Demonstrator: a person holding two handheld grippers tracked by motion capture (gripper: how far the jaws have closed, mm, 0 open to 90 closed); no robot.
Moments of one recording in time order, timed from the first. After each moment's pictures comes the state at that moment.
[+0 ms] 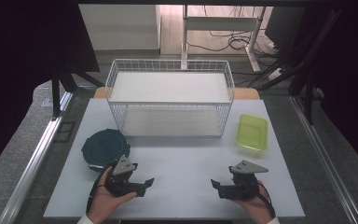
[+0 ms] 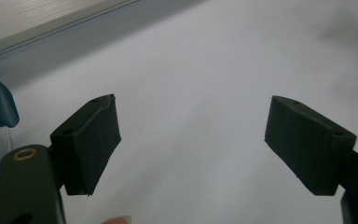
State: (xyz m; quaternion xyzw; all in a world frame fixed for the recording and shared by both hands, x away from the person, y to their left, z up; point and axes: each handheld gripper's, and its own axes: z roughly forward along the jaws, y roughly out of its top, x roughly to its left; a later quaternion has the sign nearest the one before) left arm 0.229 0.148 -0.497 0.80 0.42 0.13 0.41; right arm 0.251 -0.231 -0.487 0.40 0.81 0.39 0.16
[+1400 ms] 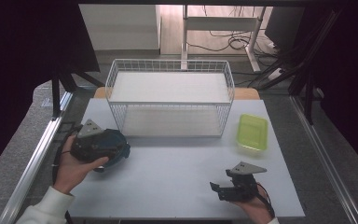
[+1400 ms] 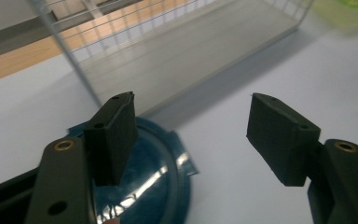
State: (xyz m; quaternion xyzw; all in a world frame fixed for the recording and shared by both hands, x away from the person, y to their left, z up) left arm 0.274 0.226 -0.403 0.78 0.45 0.22 0.37; right arm 0.251 -0.231 -0.492 0.40 0.82 0.39 0.12
